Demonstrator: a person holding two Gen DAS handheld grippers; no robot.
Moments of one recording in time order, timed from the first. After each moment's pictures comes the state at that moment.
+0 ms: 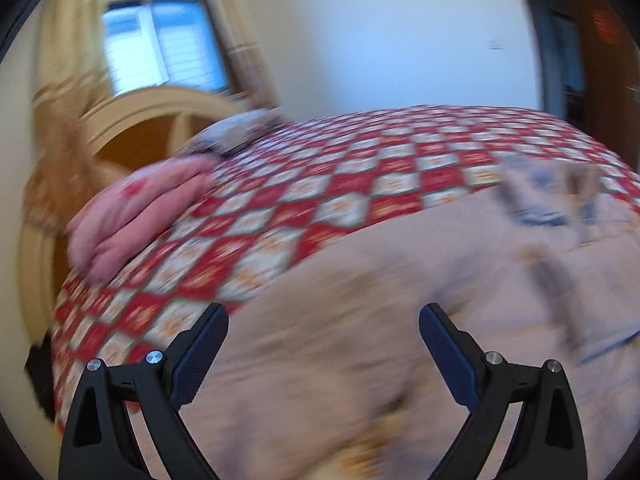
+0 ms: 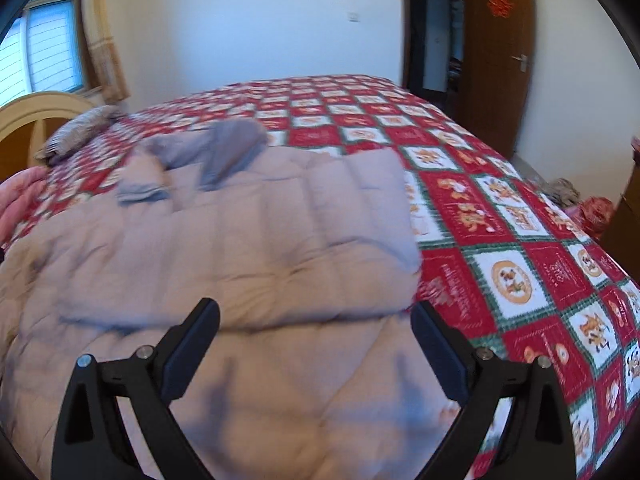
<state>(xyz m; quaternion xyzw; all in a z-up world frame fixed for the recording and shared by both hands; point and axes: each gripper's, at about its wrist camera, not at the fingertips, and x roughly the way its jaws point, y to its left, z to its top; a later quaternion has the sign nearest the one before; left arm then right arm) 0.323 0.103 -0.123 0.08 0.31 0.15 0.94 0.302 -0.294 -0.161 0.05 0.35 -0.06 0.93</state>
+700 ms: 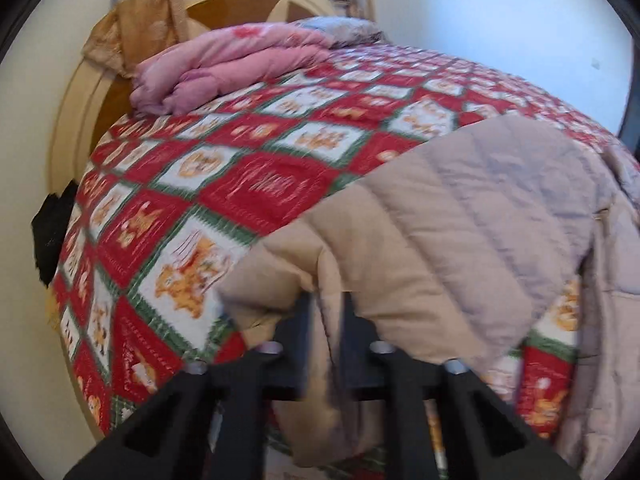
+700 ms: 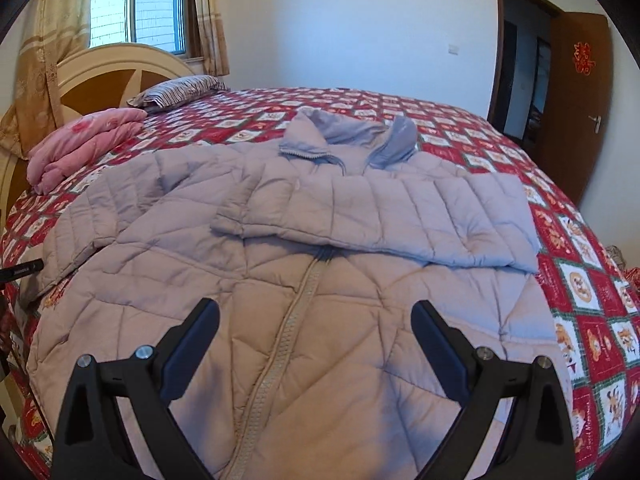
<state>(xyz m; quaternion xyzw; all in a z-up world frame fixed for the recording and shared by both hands) 0.225 0.232 -0.200 -0.06 0.40 0.22 0.88 0.250 -0.168 -0.167 -0.02 0.32 0.06 0.94</state>
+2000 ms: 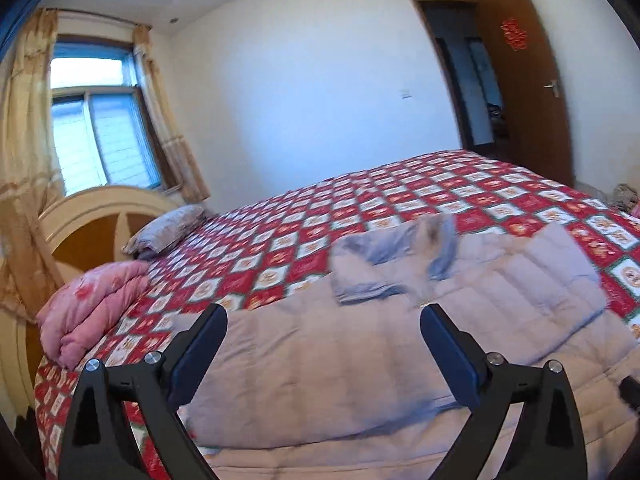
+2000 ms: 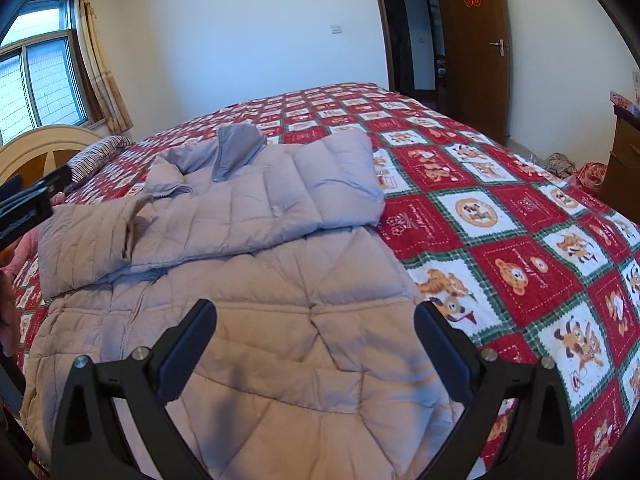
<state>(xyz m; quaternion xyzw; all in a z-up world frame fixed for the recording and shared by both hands) 0.292 -0.114 -0.080 0.15 0.19 0.01 0.97 0.225 -0.306 -0.172 0.11 0.32 -0.06 0.94</state>
